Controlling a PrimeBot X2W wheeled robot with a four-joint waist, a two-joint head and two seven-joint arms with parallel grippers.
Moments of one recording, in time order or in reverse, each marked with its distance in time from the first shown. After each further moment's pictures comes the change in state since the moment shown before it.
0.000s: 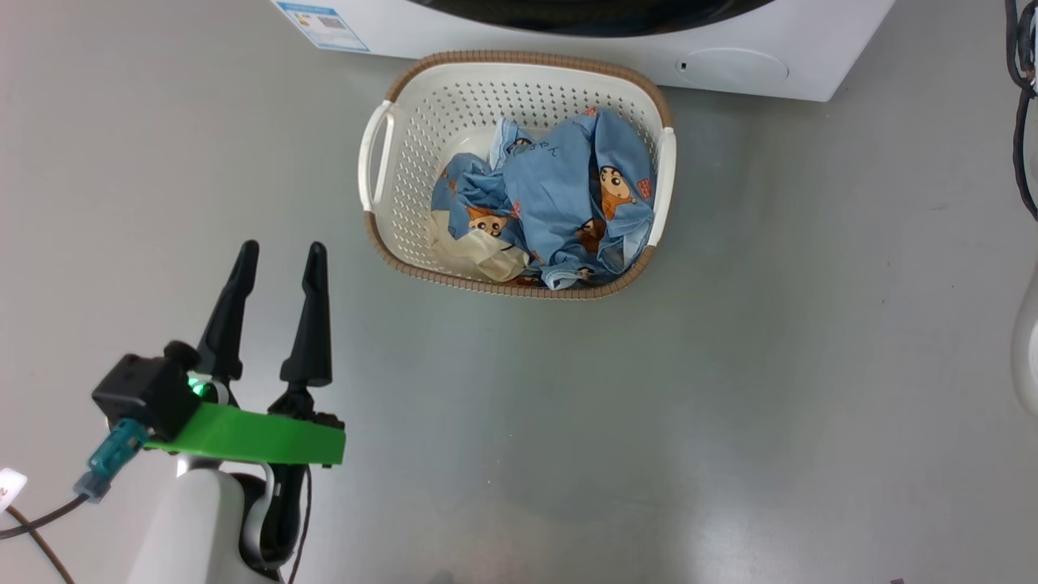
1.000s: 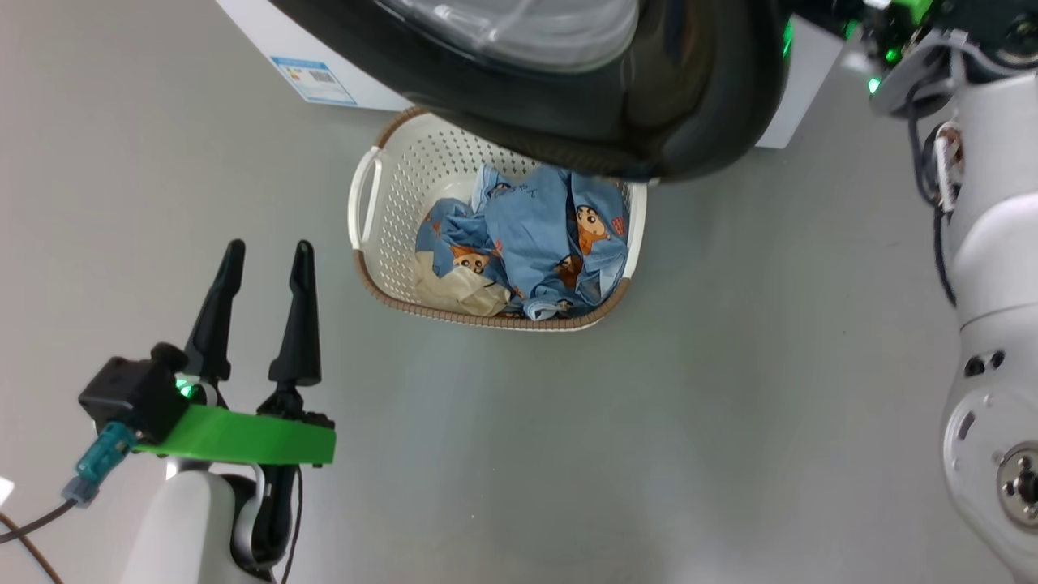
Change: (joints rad) left arm 0.005 0.001 0.022 -0.010 0.011 0.000 0.000; right arm 0.242 0.011 0.293 -0.119 0.286 0.000 0.402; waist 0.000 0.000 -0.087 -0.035
